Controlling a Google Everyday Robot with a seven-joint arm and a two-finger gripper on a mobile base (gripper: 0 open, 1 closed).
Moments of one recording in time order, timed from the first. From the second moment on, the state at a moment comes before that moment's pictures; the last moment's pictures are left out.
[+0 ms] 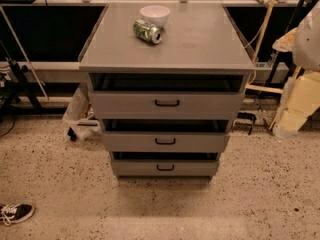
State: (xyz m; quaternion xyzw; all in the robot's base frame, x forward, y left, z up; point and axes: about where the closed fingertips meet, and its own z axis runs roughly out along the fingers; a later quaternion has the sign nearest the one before) arm 0.438 -0.217 0.976 -0.60 0.78 -0.03 0.16
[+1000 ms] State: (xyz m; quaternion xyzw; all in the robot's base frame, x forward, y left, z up) arm 0.437 -0.167 0.841 -0.58 0.79 0.10 0.13
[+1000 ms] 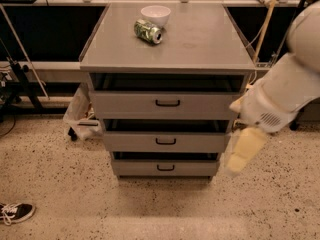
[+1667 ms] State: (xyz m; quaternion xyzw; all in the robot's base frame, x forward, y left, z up) arm 0.545 -0.100 0.722 -0.55 0.81 0.12 0.18
